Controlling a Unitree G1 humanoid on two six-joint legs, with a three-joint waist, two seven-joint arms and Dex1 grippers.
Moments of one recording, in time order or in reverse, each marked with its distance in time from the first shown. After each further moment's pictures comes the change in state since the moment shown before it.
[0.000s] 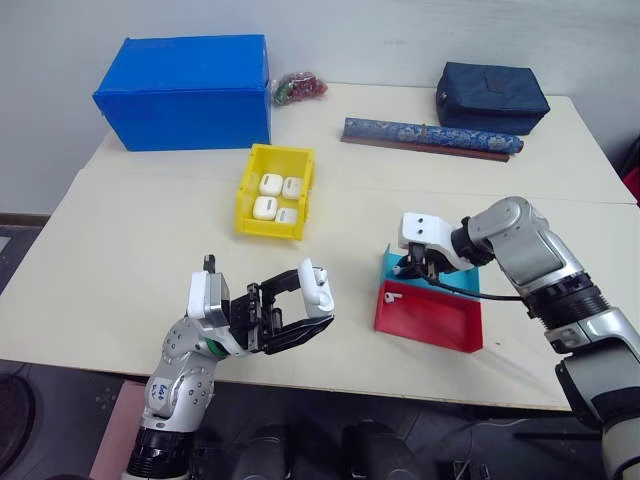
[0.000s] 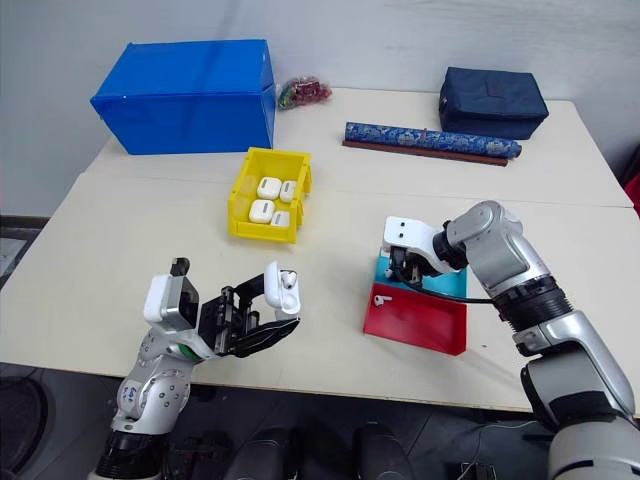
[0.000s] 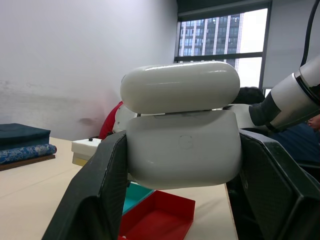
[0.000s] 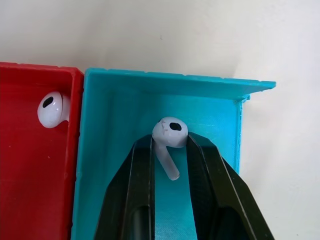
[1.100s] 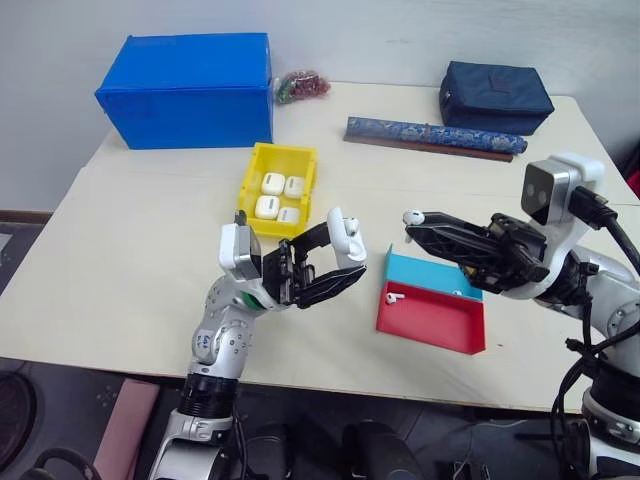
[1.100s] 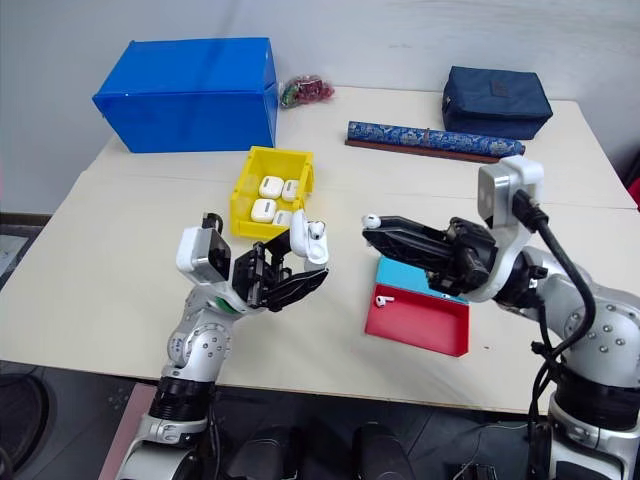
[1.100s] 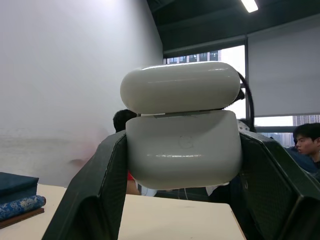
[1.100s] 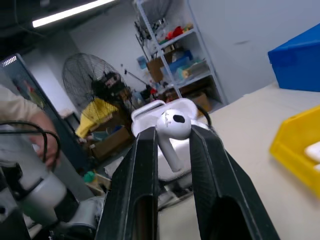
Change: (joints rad) left arm -0.292 -0.188 -0.034 0.230 0.026 -0.043 -0.015; right arm 0.445 0.120 -0.787 -0.744 1.566 0.574 -0.656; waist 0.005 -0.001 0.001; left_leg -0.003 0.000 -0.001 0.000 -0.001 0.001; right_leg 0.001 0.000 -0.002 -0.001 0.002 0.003
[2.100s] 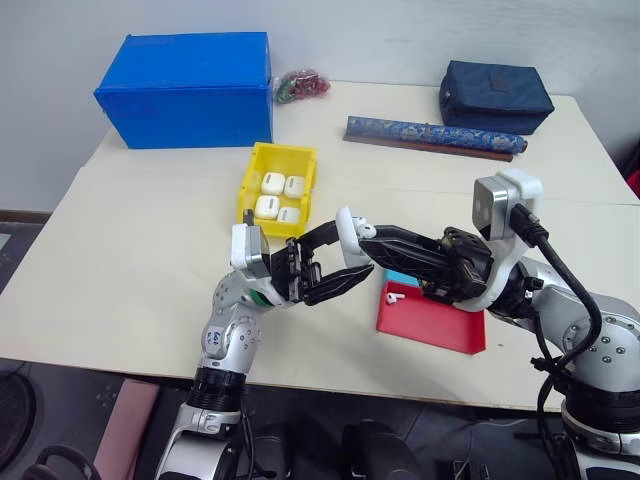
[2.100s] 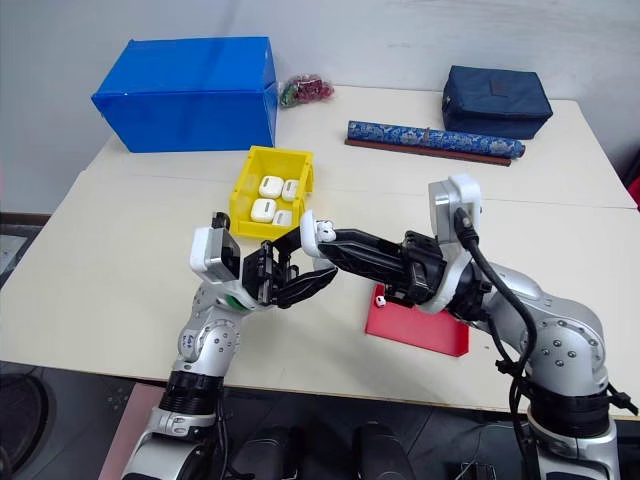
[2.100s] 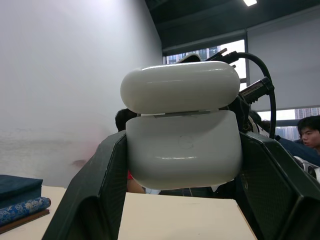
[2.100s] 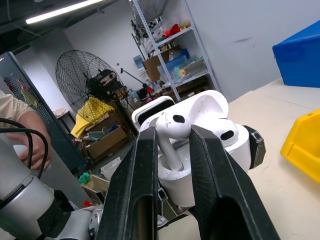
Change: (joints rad) left arm -0.024 -0.016 0.005 0.059 0.036 -0.055 -0.014; right arm 0.023 0.022 0.217 -0.059 -0.115 -0.197 -0.078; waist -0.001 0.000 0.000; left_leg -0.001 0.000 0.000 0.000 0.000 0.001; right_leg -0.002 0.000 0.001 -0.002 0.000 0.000
